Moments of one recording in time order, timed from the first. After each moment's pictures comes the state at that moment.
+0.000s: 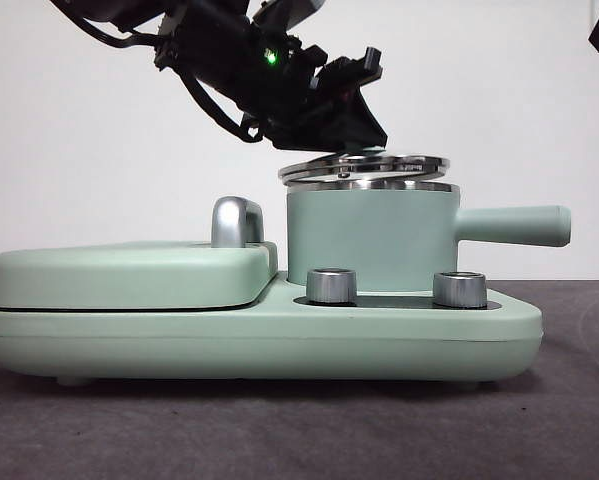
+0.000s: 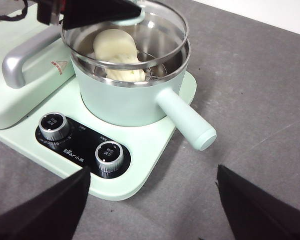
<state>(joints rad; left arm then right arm) -0.67 1.75 1.17 0.33 0.21 0.06 0.71 0.50 0.67 -0.67 0.24 0.09</state>
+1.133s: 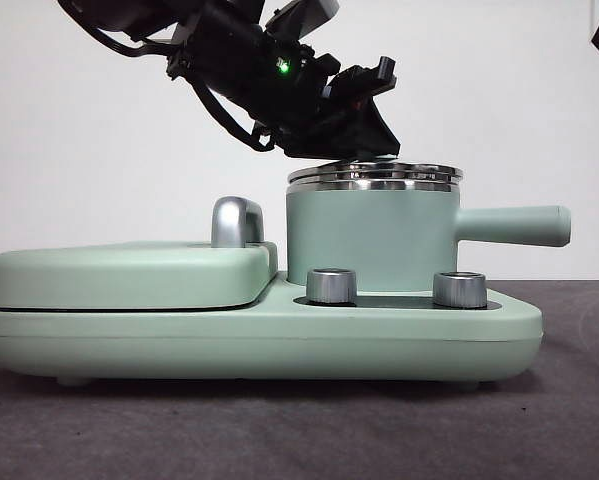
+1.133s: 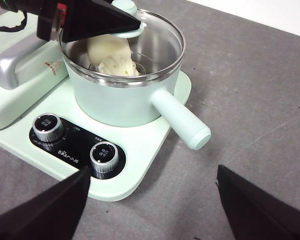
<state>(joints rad) -0.70 1.77 1.18 0.34 0.21 0.06 0.71 0.50 0.67 -0.67 0.26 0.09</state>
